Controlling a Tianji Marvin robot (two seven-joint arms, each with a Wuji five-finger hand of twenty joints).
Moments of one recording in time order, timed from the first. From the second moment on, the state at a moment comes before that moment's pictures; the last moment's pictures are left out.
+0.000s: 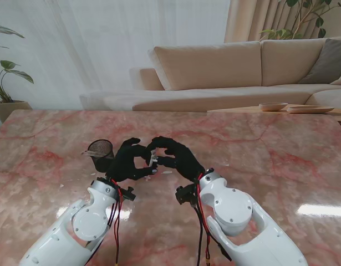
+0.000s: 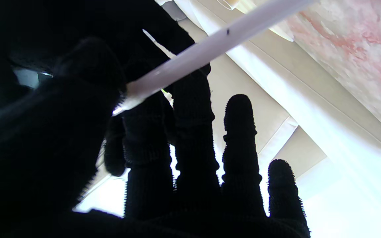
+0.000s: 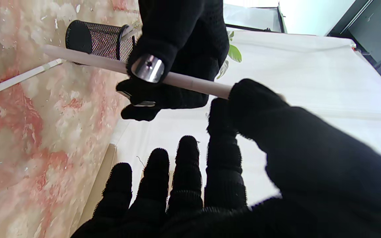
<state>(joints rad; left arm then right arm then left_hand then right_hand) 1.54 -1.20 -1.10 -1.54 0.38 -0.38 0.32 -1.56 -1.20 1.06 -1.83 0.16 0.12 -0.03 0.47 -0.99 1.19 -0.41 1.12 -0.30 0.98 -0.02 1.25 -0.08 0.63 0.66 0.74 0.05 0.56 0.86 -0.04 0.08 0.60 0.54 0.52 -0.68 1.13 -0.14 0.69 -0.12 0.44 0.62 0.34 -0.11 0.40 0.56 0.17 -0.14 0.38 0.56 -0.08 -0.13 0.47 0.91</state>
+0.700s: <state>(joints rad) 1.57 -1.21 -1.17 -1.57 0.37 -0.39 0.36 -1.56 -1.17 1.08 -1.82 0.12 0.09 0.04 0.46 -1.00 1.19 -0.42 1.12 -0.32 1.02 0.00 1.26 -0.08 0.62 0.66 0.74 0.03 0.56 0.84 -0.04 0.09 0.60 0.53 0.46 -0.61 0.61 -0.12 0.47 0.01 0.24 0.51 0.22 -0.10 0.32 0.50 0.15 -0.13 0.28 0.55 -0.08 -0.13 0.43 0.91</state>
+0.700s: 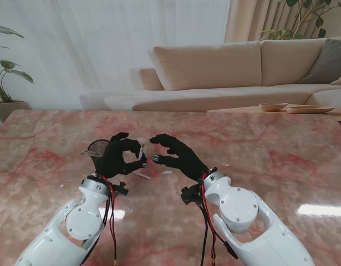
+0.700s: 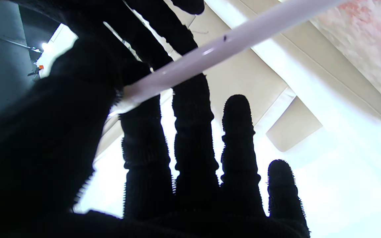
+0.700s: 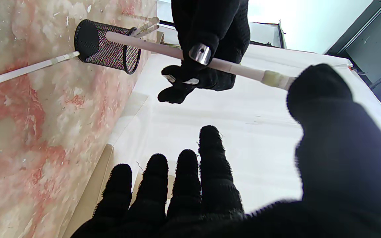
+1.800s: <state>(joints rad) 1.50 -1.23 -1.43 -1.44 0.33 -0.35 0.49 -1.50 -1.17 1.05 -1.74 0.16 0.21 0.09 0.42 -1.00 1.20 -0.42 1.12 -0.35 1.03 0.00 1.26 -0.10 0.62 0.65 0.62 -0.01 0.42 0.69 -0.05 0.05 0.37 0.64 0.46 -0.60 0.61 -0.11 0.45 0.01 0.23 0.51 0.19 -0.09 0.31 0.50 0.14 -0.13 0.23 0.55 -0.08 -0.13 0.42 0.90</state>
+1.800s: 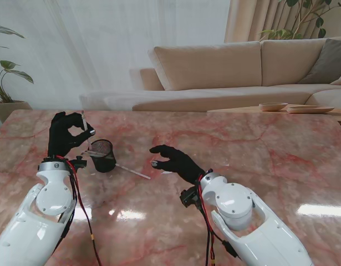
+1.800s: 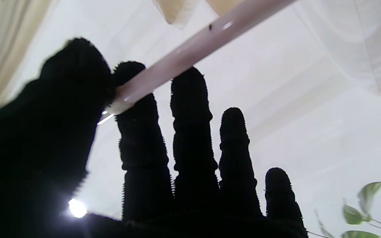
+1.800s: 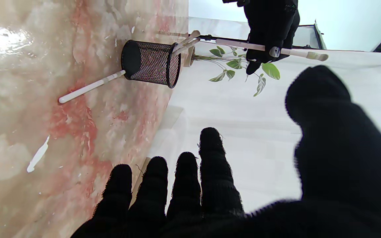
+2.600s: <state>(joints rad) 1.32 -1.26 -1.34 -1.18 0.26 -0.31 0.53 -1.48 -1.18 1.04 -1.69 0.18 0.26 0.10 0.42 -1.00 1.20 -0.42 1.12 -0.35 1.03 0.00 1.26 -0.10 0.62 0.65 0.60 -0.01 0.42 0.69 -0.05 0.03 0.35 0.66 0.46 -0.57 0.62 -0.11 0.45 0.00 0.23 0.51 0.19 -0.09 0.31 0.50 0.12 -0.13 0.22 0.55 -0.08 -0.13 0.42 0.90</state>
